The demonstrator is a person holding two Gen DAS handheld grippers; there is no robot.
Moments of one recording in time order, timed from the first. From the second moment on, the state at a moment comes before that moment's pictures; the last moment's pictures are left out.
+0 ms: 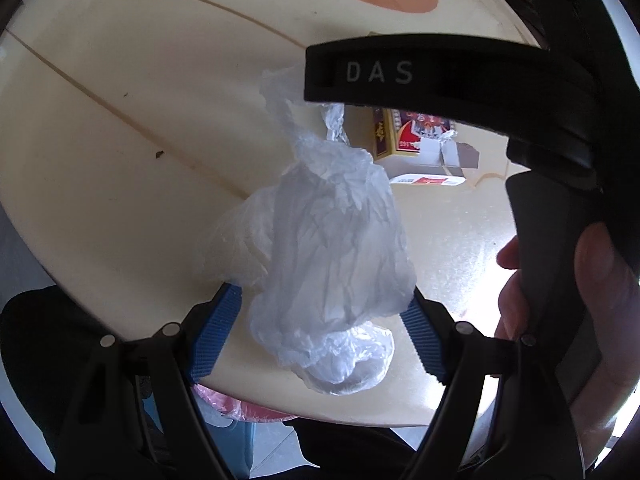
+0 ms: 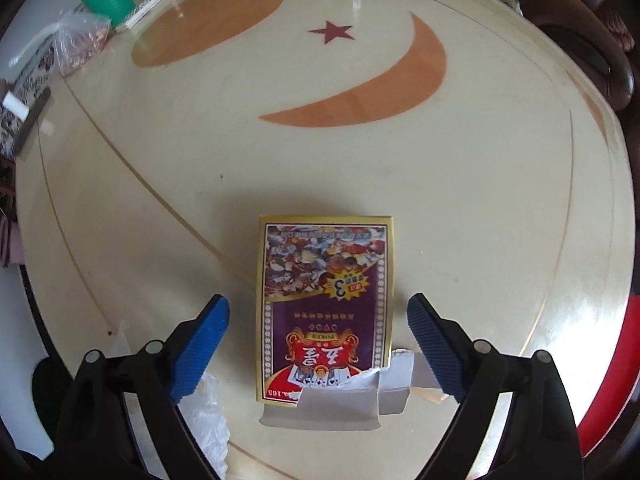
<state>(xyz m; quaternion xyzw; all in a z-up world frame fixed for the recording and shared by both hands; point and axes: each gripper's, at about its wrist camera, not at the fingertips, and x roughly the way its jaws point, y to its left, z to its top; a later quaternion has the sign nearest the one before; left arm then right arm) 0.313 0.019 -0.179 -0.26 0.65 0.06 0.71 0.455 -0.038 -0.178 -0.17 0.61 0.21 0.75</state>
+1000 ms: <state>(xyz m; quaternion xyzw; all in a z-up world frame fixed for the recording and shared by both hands) 0.297 0.028 -0.129 -0.14 0.58 0.03 0.80 0.416 -0.125 -0.112 -0.12 0.51 0.14 0.84</state>
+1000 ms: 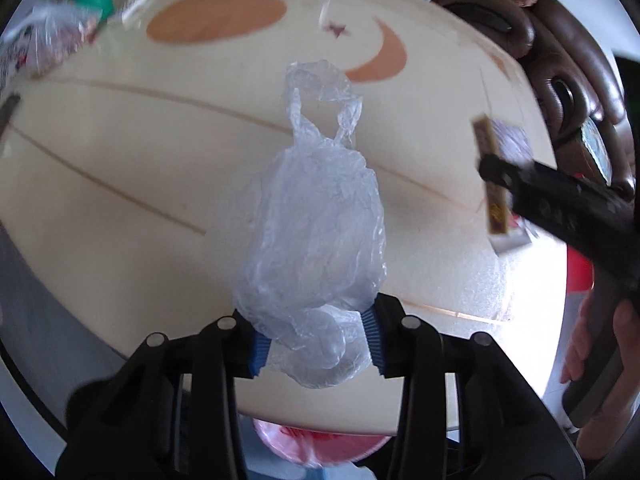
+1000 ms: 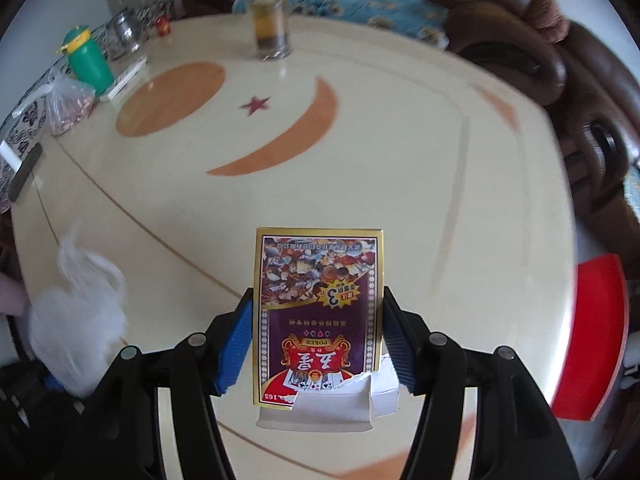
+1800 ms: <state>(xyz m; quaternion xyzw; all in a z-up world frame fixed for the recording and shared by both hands) 0.196 0.031 -0.019 -0.01 0.39 0.00 0.92 0.171 -0.178 0.005 -0.05 0.34 0.06 0.94</state>
